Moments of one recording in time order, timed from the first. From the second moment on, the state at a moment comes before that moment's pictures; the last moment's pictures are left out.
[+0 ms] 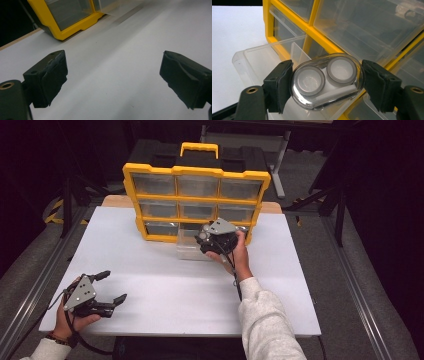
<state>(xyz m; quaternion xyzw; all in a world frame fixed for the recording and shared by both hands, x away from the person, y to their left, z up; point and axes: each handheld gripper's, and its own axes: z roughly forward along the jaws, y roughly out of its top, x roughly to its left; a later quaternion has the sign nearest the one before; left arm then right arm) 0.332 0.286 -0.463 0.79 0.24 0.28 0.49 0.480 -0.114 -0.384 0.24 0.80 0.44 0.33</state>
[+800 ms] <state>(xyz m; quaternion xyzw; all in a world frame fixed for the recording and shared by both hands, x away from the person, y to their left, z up) 0.332 0.286 -0.463 0.79 0.24 0.28 0.49 0.477 -0.115 -0.383 0.25 0.79 0.45 0.34</state>
